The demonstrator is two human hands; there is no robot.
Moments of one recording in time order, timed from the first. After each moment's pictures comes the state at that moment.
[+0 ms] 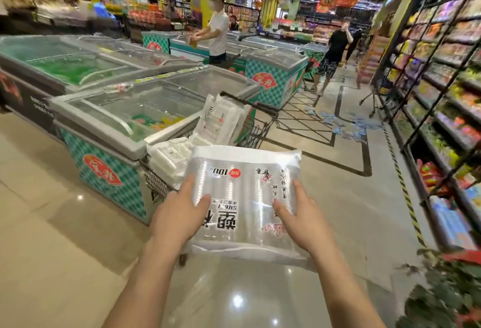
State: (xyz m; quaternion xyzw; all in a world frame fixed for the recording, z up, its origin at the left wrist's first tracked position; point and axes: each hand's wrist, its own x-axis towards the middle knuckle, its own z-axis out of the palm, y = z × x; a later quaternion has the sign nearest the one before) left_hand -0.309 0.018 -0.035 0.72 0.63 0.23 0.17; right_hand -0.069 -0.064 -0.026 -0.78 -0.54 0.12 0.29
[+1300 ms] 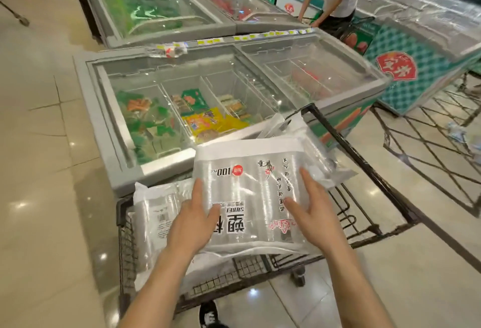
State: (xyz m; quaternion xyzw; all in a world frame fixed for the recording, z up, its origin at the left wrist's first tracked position) left_hand -0.177 0.674 -0.177 0.52 0.77 0.23 0.30; right_hand 0.074 0.727 -0.118 -0.61 -0.71 0.28 0.22
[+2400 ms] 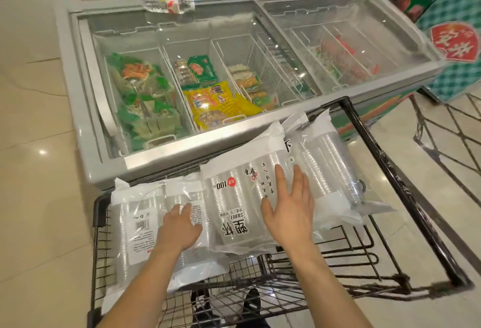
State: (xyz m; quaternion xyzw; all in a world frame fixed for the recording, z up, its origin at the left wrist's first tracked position) left_hand -0.203 0.772 -0.313 0.44 0.82 0.00 0.37; right_hand 0.018 0.852 -0.207 -0.63 -0.77 0.11 0.07
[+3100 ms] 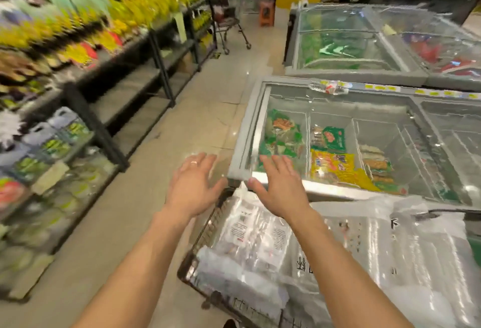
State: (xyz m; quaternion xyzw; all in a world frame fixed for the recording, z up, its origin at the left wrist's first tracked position) left_hand -0.246 0.628 -0.065 0.33 0.93 0.14 0.00; right_hand -0.135 0.805 -0.083 -0.20 -0.96 0.20 0.08
